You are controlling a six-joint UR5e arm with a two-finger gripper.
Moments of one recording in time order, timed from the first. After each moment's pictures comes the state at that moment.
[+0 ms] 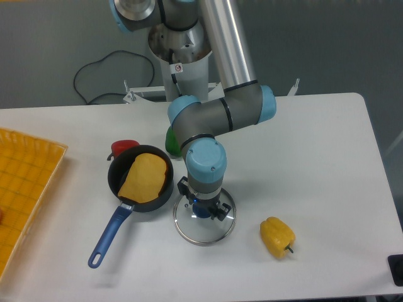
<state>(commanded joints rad) 2.39 -2.10 -1.63 -1.01 1.54 0.94</state>
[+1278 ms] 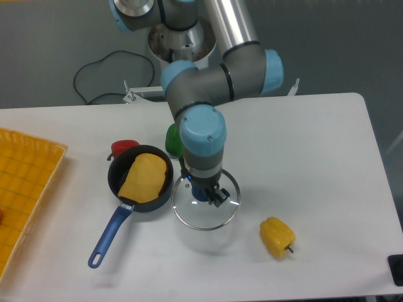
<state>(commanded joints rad) 2.33 -1.90 -1.52 -1.28 1.57 1.20</state>
